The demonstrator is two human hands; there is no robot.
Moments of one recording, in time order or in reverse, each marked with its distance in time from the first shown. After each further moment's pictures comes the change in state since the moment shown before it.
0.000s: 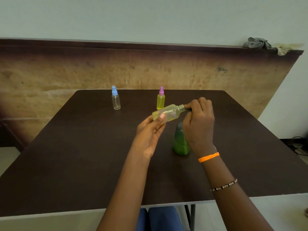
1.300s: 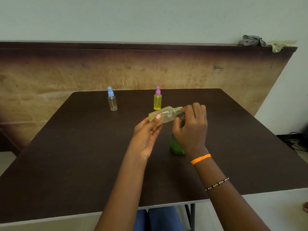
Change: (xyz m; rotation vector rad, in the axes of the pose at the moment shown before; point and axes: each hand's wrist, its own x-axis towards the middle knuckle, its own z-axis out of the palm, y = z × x) left_hand 0.002 -0.002 -0.001 0.019 0.016 -0.016; right_hand -0.014 0.000 0.005 -0.071 0.023 -0.025
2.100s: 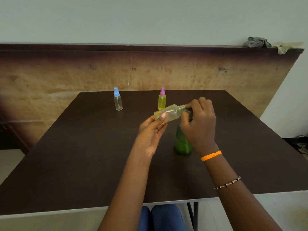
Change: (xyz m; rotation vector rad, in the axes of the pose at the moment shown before) left_hand -0.006 0.002 0.004 0.010 -0.028 0.007; right_hand 0.014 -0.001 -0.015 0.070 -0.067 0.018
